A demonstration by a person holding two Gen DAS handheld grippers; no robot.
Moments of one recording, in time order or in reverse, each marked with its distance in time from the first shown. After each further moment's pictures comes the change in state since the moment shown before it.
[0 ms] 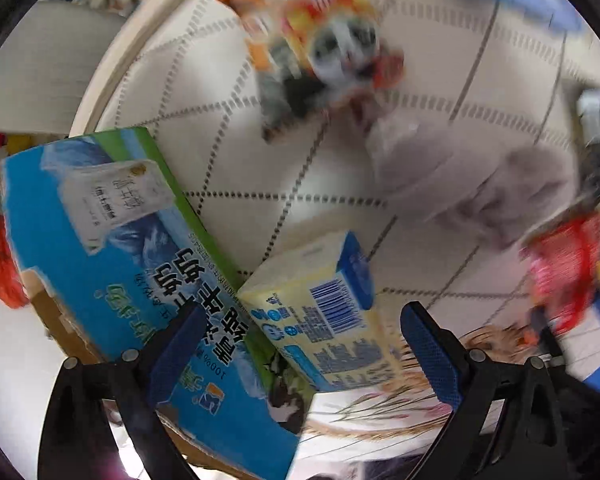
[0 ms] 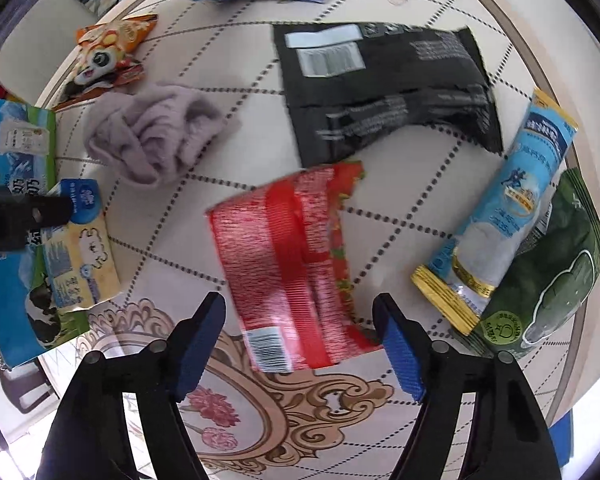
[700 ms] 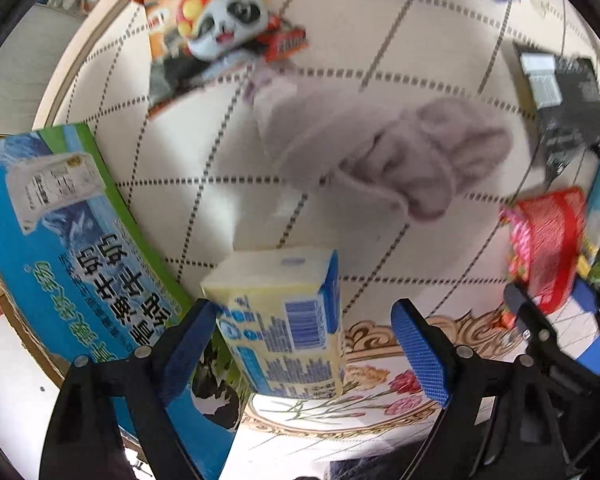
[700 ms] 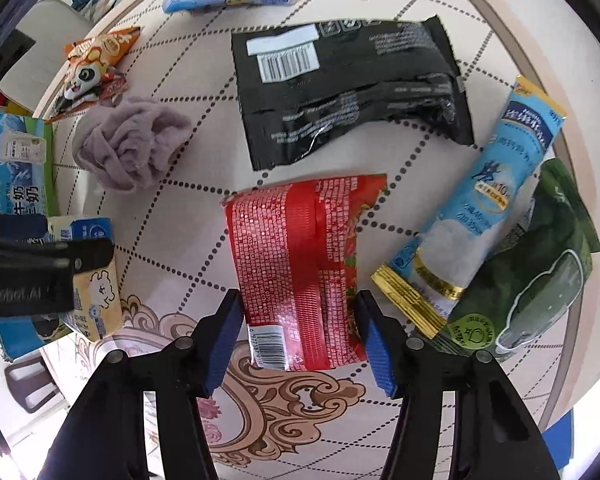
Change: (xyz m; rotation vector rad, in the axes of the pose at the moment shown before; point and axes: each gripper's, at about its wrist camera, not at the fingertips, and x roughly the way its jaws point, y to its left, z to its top) left arm 0.006 -0.029 -0.028 0.003 -0.019 -0.147; right arm 0.005 -0.016 -0.015 -0.009 0.020 0.017
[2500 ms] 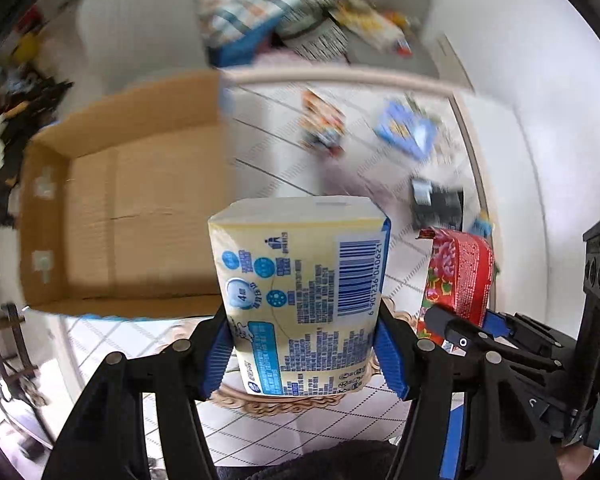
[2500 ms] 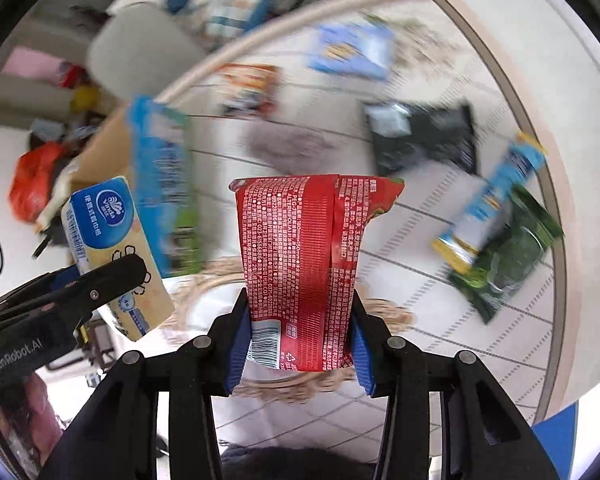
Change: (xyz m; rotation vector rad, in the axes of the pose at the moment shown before) left arm -0.128 0.087 -0.223 -0.396 -0.497 -0.337; right arm -0.116 0.071 -0.041 -0.168 -0.110 0.242
